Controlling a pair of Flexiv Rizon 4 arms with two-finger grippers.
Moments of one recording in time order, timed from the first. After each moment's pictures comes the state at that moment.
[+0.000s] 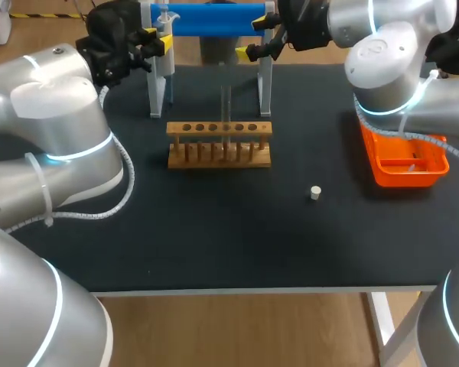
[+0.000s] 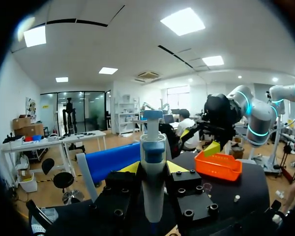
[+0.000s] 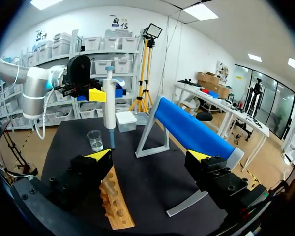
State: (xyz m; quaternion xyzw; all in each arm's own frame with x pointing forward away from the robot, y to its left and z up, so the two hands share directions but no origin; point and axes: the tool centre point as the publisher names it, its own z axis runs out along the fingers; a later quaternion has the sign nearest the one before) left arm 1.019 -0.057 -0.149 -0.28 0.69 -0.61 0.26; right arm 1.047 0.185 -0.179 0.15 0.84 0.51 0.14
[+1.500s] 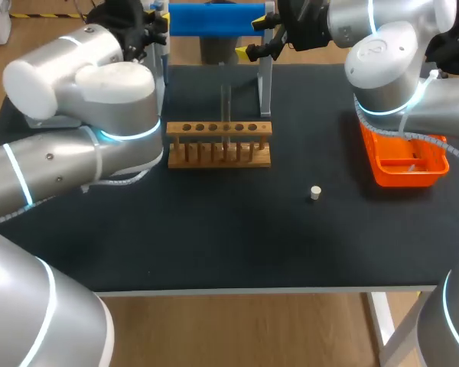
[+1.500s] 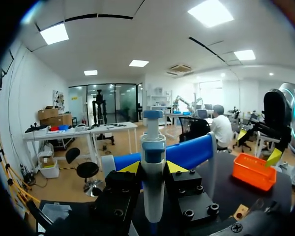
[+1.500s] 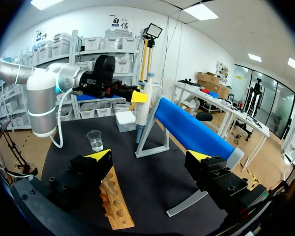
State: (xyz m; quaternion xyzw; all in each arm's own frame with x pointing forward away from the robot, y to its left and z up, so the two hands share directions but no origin) left arm 1.116 -0.042 -0.163 -0.40 0.66 -0.55 0.33; right arm 1.047 0.185 -0.179 0.15 0.84 0.51 0.14
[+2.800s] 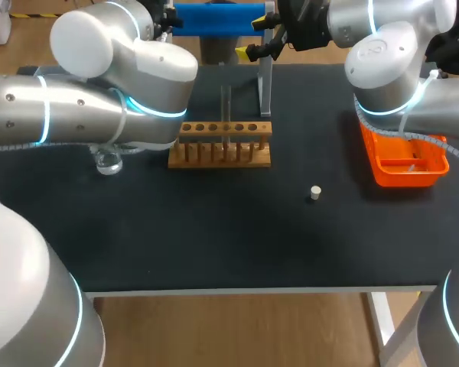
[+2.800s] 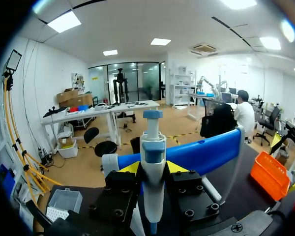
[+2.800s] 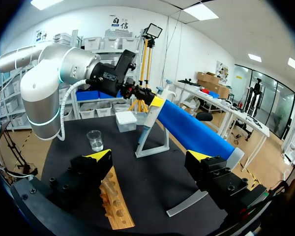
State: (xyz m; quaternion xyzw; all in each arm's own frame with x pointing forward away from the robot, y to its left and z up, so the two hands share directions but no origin) left arm 1.154 -0.046 -0.175 -0.50 0.66 -0.44 0.35; right arm 1.047 0.185 -0.179 0.15 0.84 0.51 0.14
